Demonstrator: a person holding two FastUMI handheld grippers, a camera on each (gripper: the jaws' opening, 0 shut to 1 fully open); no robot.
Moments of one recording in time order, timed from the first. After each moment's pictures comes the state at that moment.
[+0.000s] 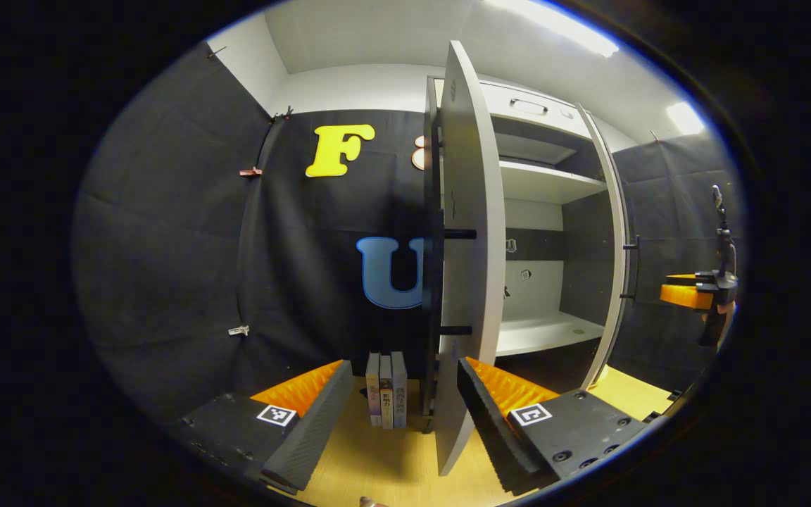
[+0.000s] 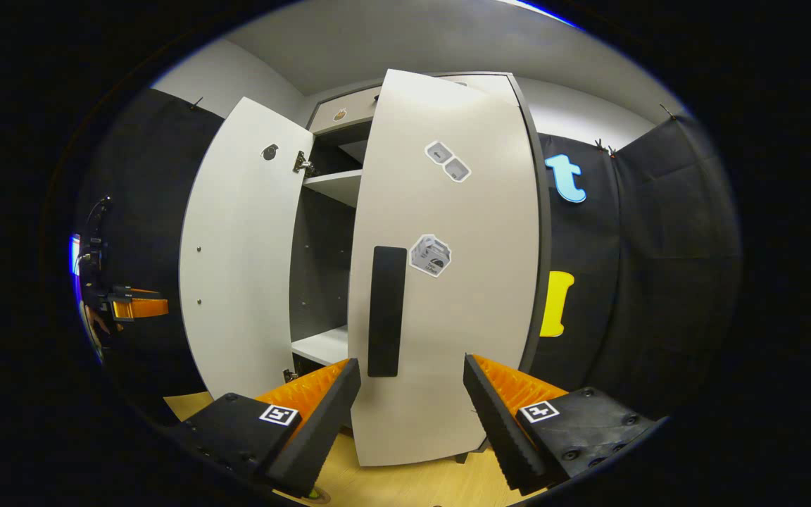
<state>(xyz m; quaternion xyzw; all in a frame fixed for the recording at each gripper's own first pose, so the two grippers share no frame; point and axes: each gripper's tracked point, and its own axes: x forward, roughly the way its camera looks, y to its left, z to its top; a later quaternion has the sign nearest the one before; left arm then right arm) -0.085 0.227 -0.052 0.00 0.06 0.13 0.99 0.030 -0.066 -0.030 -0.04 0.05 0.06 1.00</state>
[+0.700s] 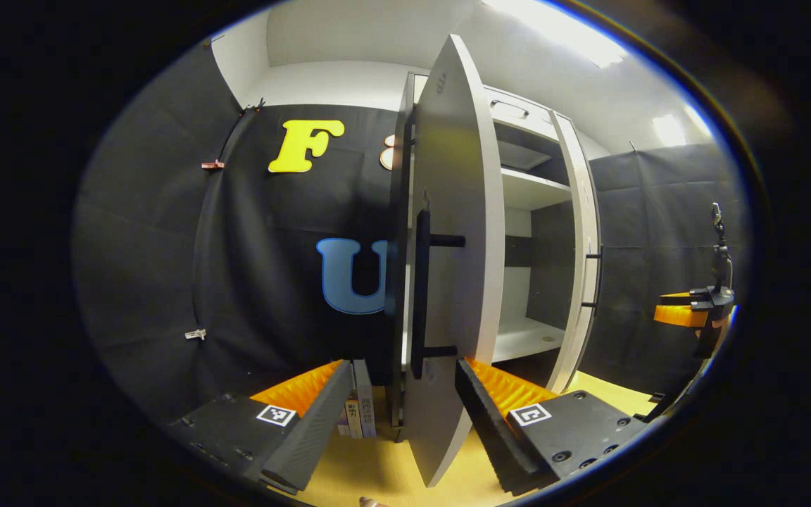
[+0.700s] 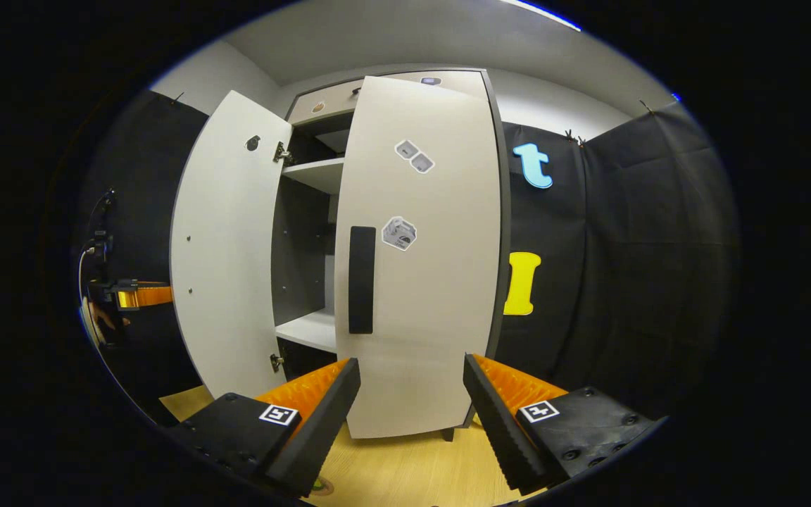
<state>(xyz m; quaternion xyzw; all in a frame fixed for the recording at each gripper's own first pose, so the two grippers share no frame) -0.055 0.214 -0.043 -0.02 0.05 0.05 1.00 -0.005 -0.069 -0.045 -0.04 0.08 0.01 1.00</state>
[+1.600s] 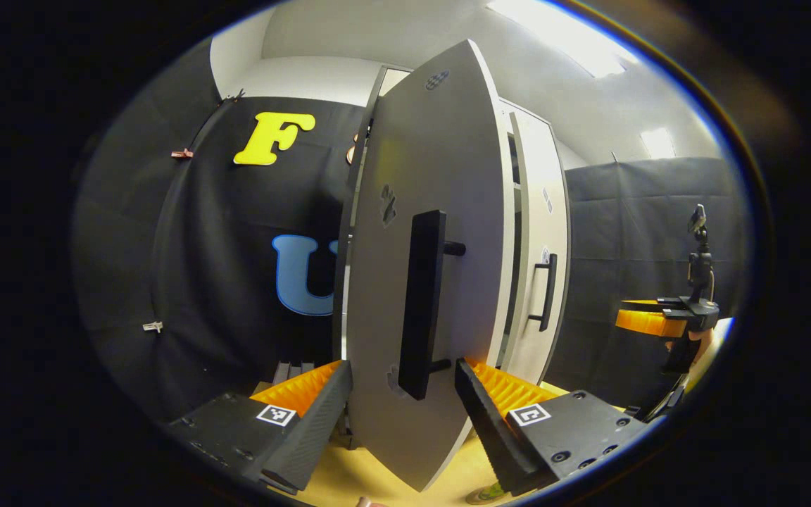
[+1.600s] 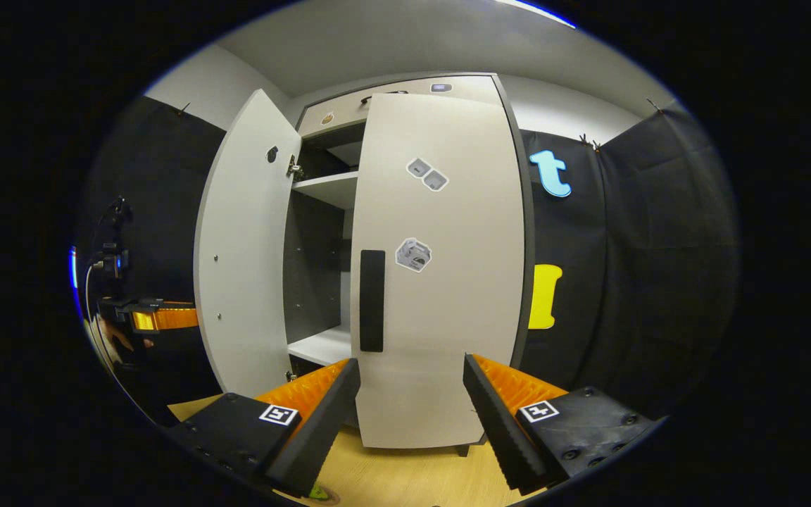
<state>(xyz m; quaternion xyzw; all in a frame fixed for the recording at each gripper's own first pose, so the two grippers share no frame) -0.021 0.142 -0.048 -0.05 0.04 -0.01 1.00 0.038 -0.068 -0.026 -0.02 0.05 0.05 1.00</state>
